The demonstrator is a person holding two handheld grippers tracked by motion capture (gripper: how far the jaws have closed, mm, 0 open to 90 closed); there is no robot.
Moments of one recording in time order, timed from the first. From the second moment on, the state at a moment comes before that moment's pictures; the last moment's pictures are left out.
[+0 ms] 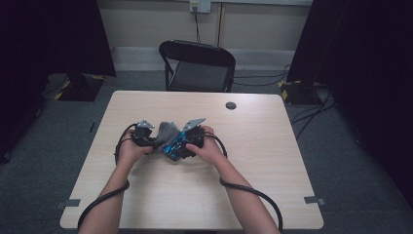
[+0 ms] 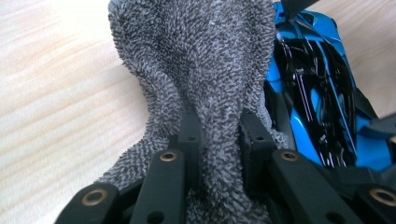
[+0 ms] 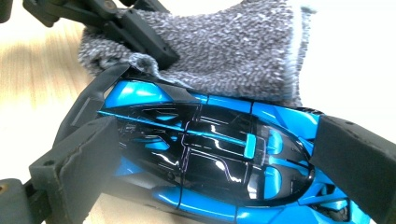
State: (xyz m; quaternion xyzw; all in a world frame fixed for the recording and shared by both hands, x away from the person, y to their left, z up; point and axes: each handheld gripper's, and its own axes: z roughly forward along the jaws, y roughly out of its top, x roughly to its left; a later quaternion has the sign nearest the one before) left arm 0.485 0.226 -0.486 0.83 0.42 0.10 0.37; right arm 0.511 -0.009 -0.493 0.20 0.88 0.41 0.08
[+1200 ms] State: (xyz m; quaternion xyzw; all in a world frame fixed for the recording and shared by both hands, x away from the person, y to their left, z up) left arm 0.424 0.264 -0.474 0.82 0.43 0.06 0.36; right arm 0.512 -0.009 -0.494 0.20 0.88 0.42 0.08
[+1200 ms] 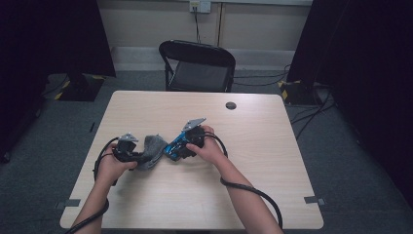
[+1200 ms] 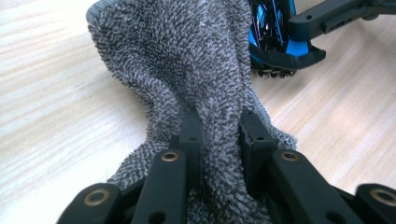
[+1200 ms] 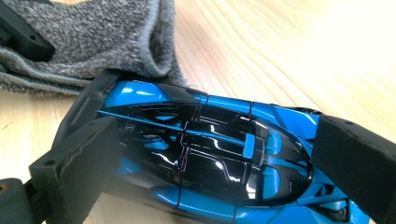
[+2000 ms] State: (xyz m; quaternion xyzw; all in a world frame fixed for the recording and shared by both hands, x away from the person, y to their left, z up) left arm 0.450 0.278 -0.429 0.80 0.46 0.10 0.39; right arm 0.513 -0.008 -0.493 0.20 0.89 0.41 0.07
